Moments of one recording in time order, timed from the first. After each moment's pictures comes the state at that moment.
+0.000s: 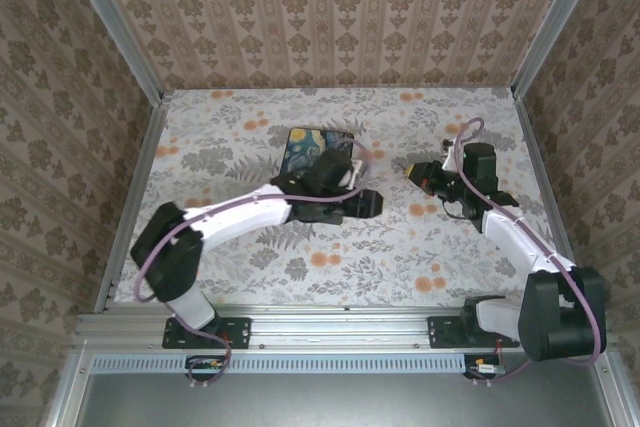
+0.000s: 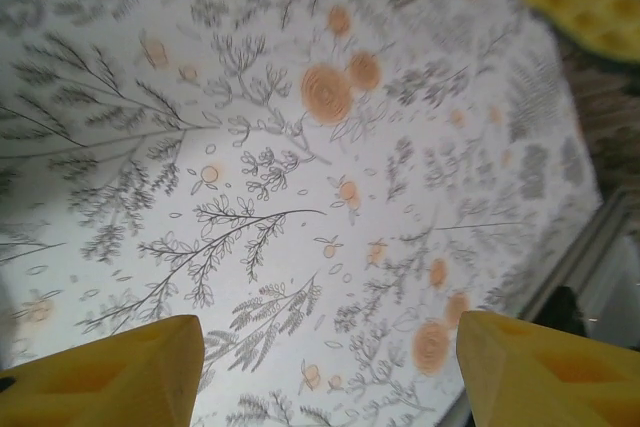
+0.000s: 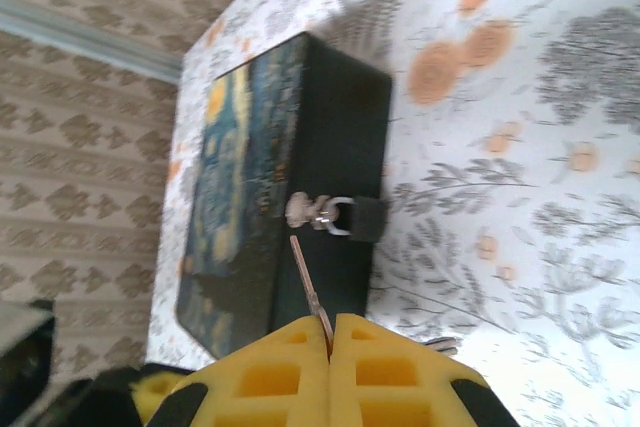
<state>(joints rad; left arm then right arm) -0.96 1.69 1.19 -0.29 0.27 -0.66 0.03 1.21 0.68 -0.06 -0.60 0.68</state>
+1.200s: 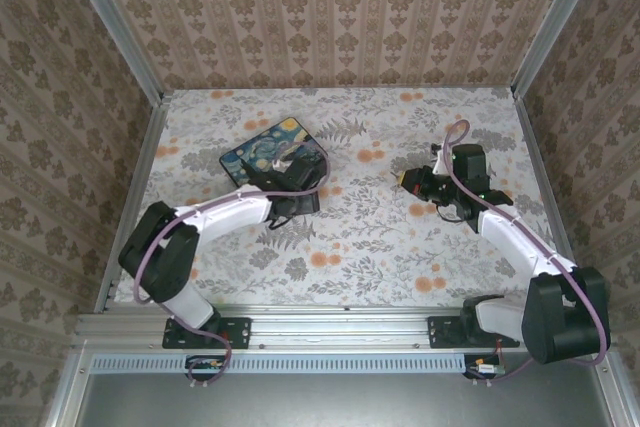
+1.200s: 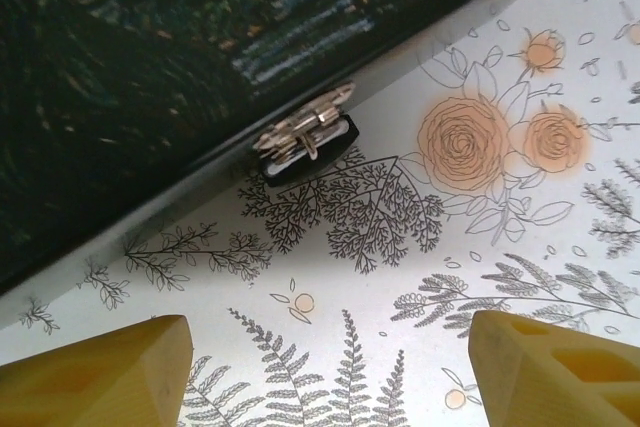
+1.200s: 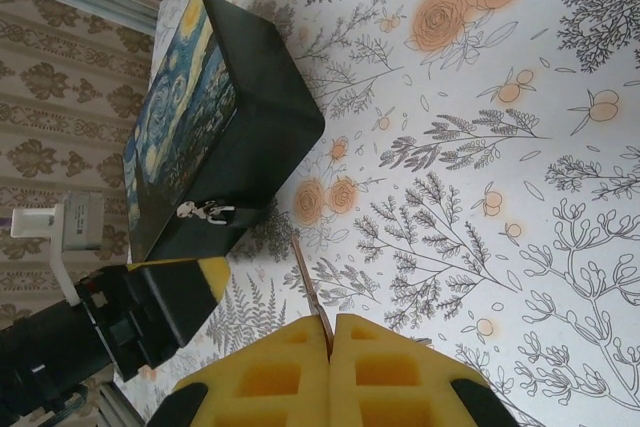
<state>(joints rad) -0.78 1.63 1.01 -0.49 -0.29 -0.76 0.11 1.21 0.71 -0.15 -0.56 0.63</state>
